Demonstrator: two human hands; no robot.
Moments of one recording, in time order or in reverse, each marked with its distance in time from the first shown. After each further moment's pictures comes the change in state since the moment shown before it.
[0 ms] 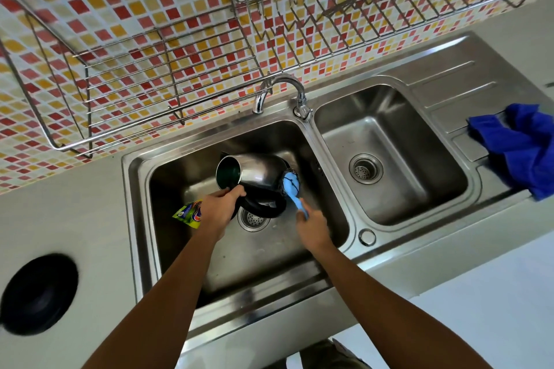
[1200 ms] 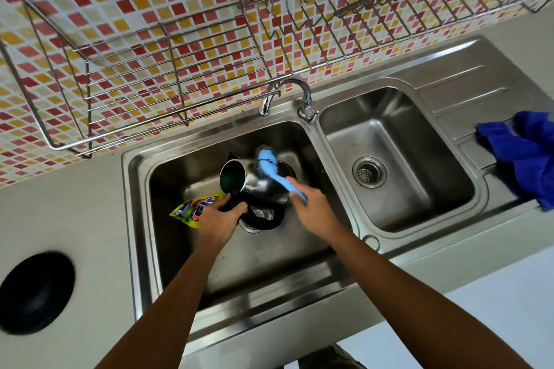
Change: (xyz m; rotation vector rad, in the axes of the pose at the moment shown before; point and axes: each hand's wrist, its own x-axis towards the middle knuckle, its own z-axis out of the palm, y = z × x) left_hand 0.013 -0.037 -0.011 0.101 -0.065 0.131; right_hand 0.031 -0.028 -0.016 -0.010 -0.146 -0.369
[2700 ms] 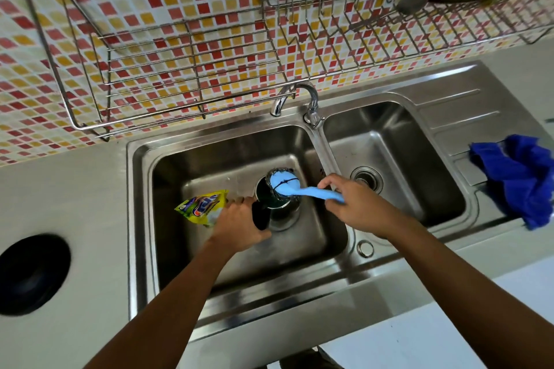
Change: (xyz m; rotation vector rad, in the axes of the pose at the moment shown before) left_hand -0.028 0.012 0.015 0.959 -0.188 0.427; right_hand -0.037 -0.082 -0.110 -0.481 -0.285 -0.042
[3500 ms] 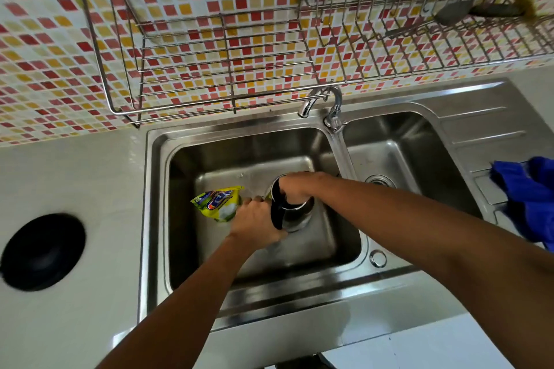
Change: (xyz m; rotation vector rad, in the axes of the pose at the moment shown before) left_hand -0.005 0.009 -0.005 0.135 0.062 0.058; right_hand 0.144 -0.065 0.078 -0.794 -0.513 -0.092
